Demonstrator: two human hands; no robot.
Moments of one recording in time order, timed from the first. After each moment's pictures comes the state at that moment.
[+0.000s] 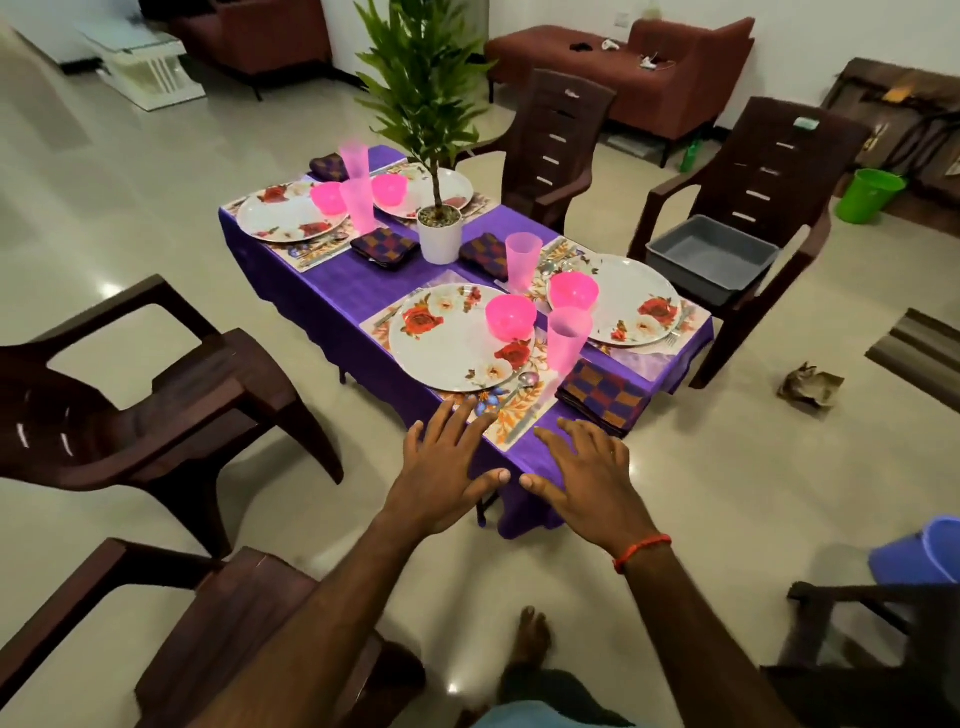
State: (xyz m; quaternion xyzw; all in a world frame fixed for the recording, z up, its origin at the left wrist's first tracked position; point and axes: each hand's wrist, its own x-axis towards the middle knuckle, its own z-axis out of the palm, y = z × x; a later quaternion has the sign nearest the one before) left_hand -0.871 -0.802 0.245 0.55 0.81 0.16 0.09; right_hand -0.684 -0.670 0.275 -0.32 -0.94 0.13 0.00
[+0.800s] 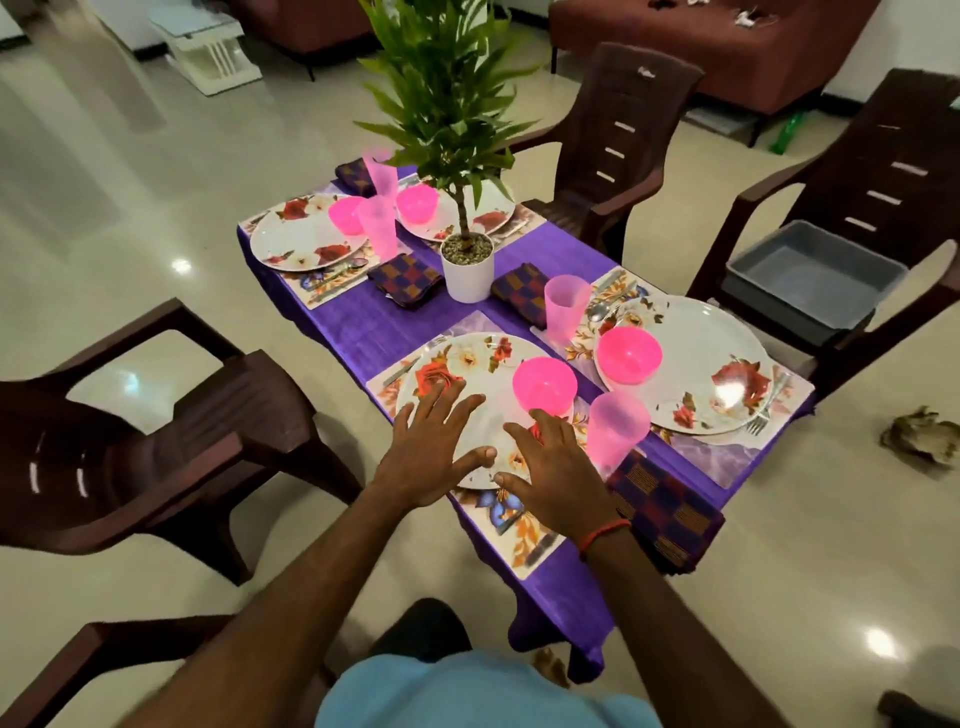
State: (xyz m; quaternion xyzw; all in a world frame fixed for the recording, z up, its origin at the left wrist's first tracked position) left_hand -1.041 -0.652 0.238 0.50 0.85 0.12 0.11; right_hand -0.870 -0.519 0.228 -0.22 -0.96 0.19 0.07
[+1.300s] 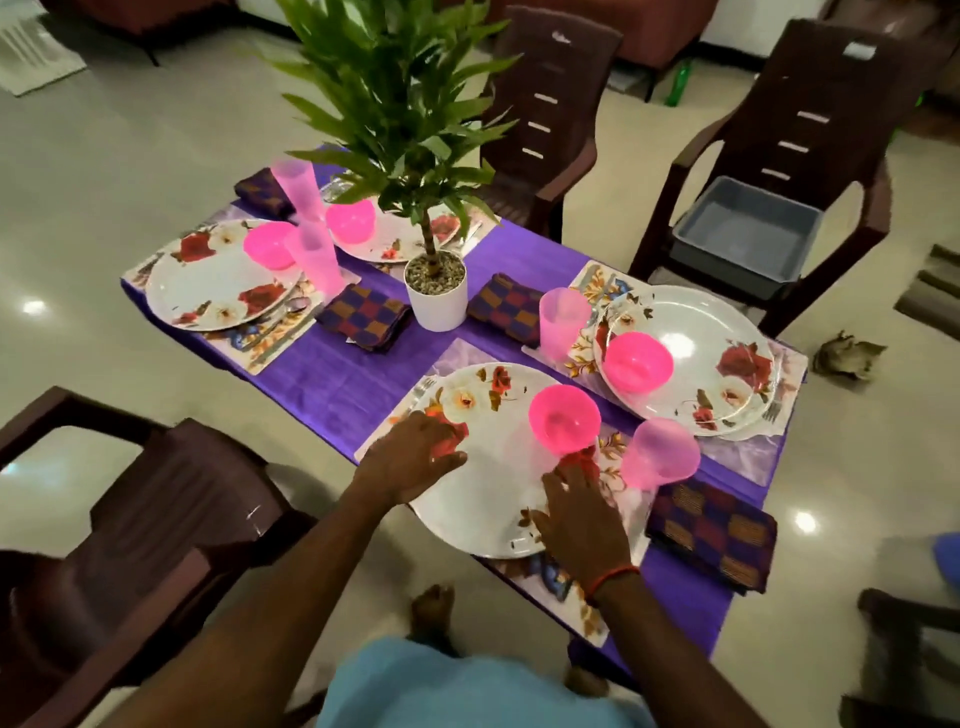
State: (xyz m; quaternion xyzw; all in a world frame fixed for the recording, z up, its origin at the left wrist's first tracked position) left_hand -1.196 -0.606 0.217 0.55 0.80 0.07 0.25; right_hand -0.939 -0.532 0.168 -0.43 -0.89 0.13 -0.05
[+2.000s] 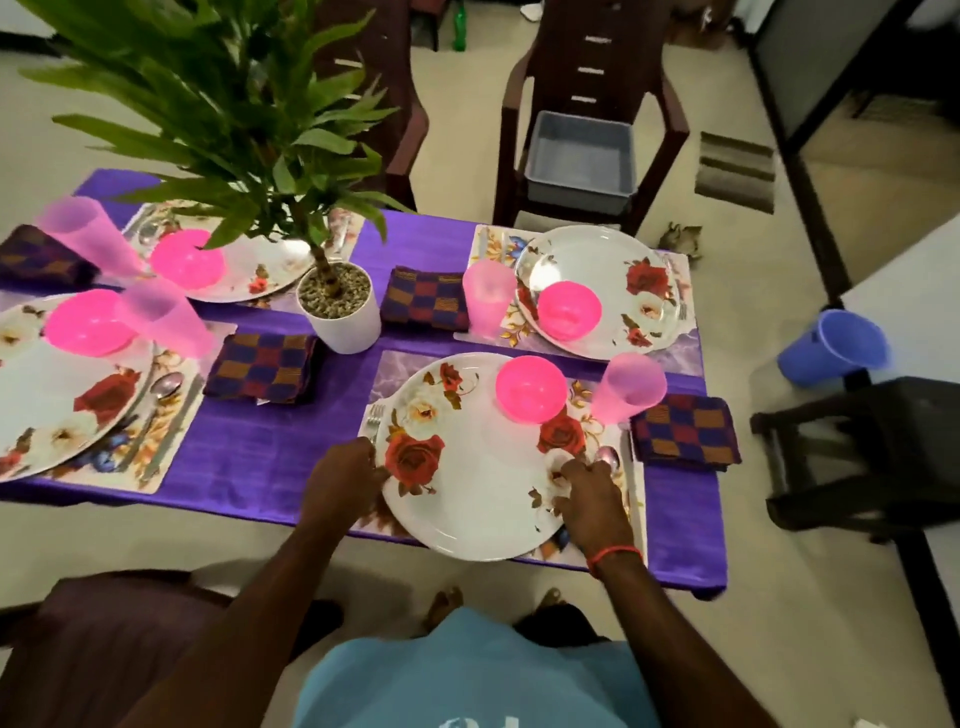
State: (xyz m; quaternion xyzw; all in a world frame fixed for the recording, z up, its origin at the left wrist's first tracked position) left_hand -1.294 -0.569 0.157 0.55 0.79 0.04 0.26; right_hand -0.963 -0.574 0.136 -0.71 -0.63 0.28 0.08
